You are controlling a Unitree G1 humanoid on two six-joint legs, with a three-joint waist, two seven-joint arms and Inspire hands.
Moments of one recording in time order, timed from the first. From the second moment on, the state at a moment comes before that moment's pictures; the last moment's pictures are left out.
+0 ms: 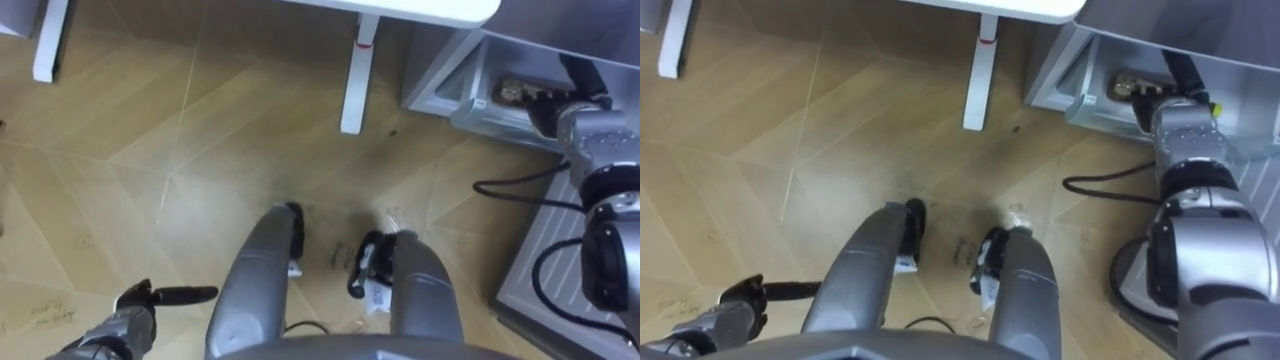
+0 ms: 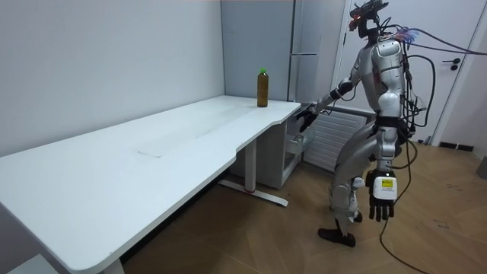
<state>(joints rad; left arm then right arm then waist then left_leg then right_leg) -0.08 0.32 -0.21 1.32 -0.52 0.04 0.08 -0.60 -0.46 -0.07 1.13 1.58 -0.02 -0.26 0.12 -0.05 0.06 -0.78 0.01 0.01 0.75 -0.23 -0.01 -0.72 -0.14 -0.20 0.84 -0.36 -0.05</state>
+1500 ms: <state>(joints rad) 0.21 0.18 0.12 1.24 -0.56 -0.03 -0.05 0.10 -0.24 -0.03 1.27 0.40 0.04 0.14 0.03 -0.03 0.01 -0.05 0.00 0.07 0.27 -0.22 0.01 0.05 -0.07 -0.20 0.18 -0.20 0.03</state>
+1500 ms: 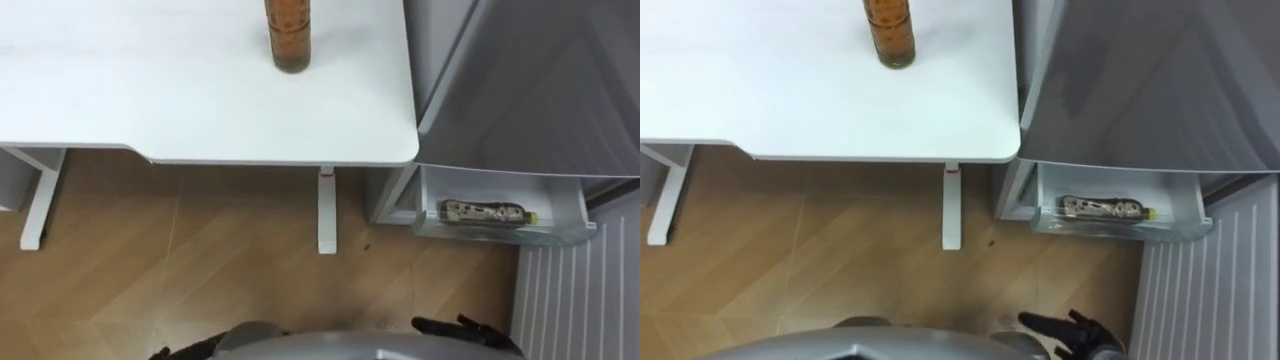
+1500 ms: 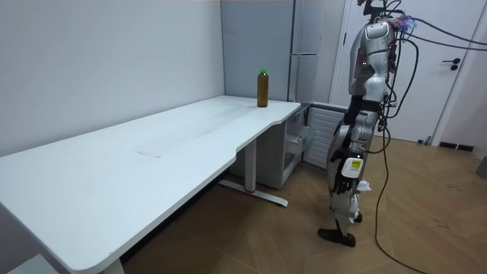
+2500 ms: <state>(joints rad) 0.16 0.14 0.44 0.44 -0.50 -0.17 0.70 0.06 -0.22 -0.02 1.28 0.11 -0.01 0.03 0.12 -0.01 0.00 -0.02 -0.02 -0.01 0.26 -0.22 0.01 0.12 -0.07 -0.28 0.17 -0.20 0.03</state>
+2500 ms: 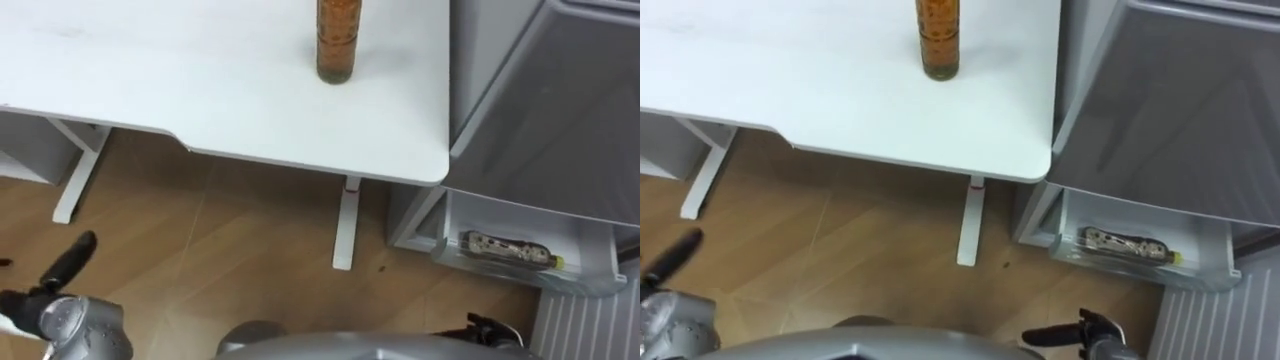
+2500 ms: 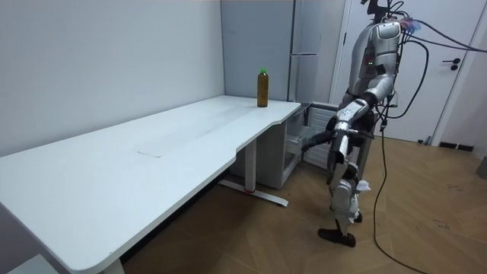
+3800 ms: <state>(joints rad) 0.17 0.15 0.14 -0.20 0.05 -0.22 0.46 0.06 -0.22 0.01 1.33 0.15 -0.09 0.15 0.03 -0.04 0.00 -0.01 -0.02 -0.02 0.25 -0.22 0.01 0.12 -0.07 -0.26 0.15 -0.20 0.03</state>
